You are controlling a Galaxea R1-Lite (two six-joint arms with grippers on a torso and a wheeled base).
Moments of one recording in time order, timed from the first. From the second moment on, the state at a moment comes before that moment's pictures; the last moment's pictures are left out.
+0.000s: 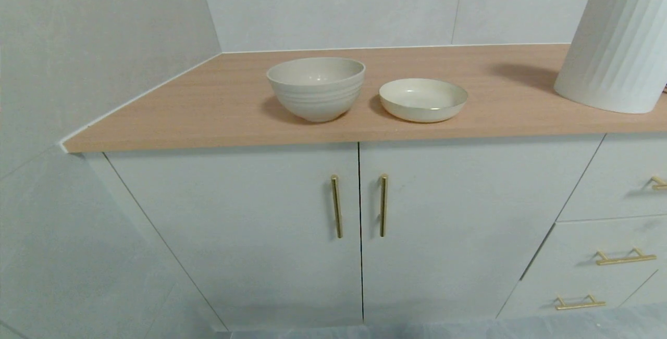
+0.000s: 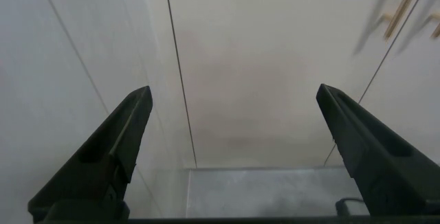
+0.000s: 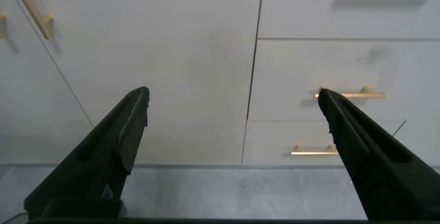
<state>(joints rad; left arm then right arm) 0.00 0.00 0.00 0.00 0.01 0.00 0.00 0.00 0.00 0.00 0.02 -0.02</state>
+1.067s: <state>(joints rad) 0.00 0.00 0.00 0.00 0.01 0.00 0.00 0.00 -0.03 -0.03 0.04 -0.02</state>
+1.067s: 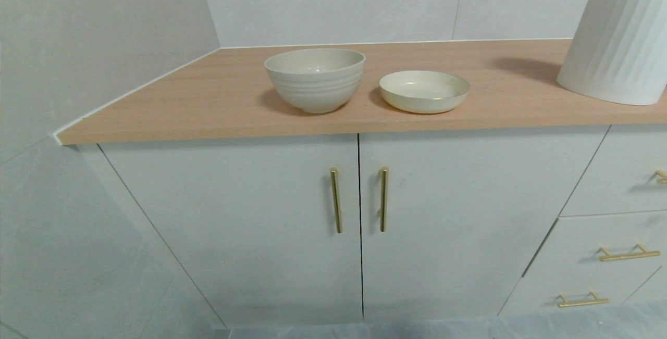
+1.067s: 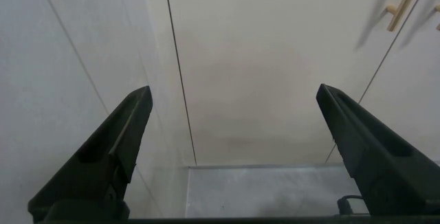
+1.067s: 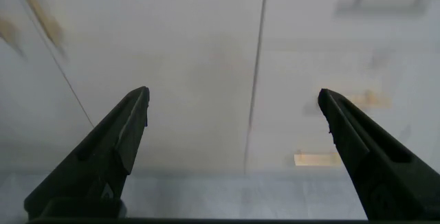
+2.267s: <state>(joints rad) 0.00 0.00 0.00 0.00 0.01 0.00 0.41 1.08 -0.39 -0.23 0.32 -0.15</state>
